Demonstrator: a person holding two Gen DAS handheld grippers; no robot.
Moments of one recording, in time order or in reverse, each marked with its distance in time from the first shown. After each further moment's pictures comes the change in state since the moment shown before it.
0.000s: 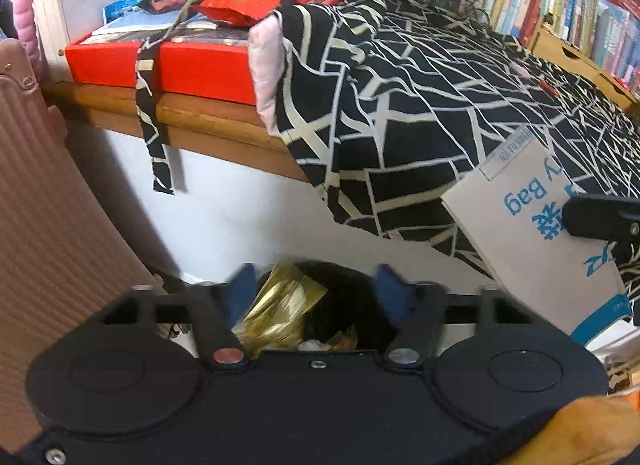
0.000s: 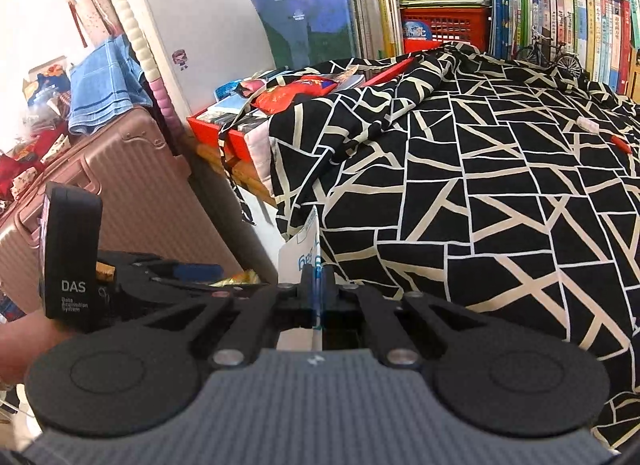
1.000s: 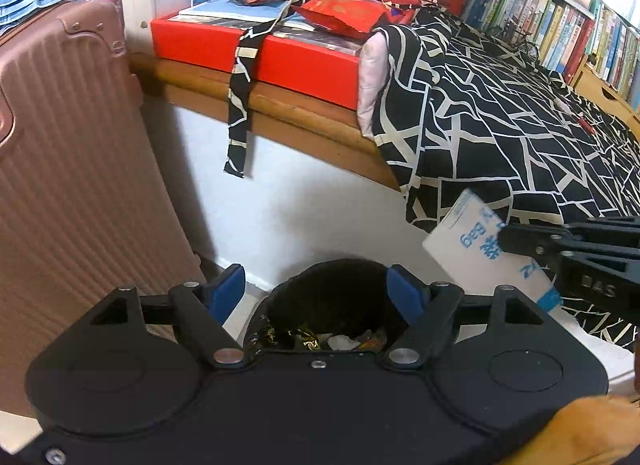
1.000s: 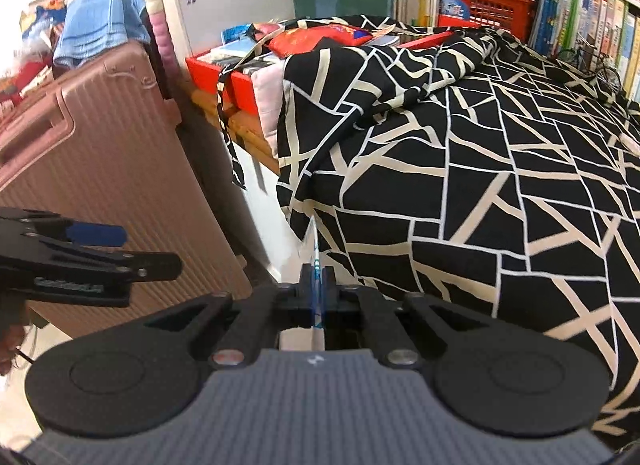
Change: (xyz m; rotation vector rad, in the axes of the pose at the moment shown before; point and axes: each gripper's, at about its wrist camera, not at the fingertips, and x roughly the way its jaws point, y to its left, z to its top) left arm -0.033 0.049 -0.018 -0.141 -0.013 0.079; right arm 0.078 0.025 -0.007 -0.149 0.095 -0.038
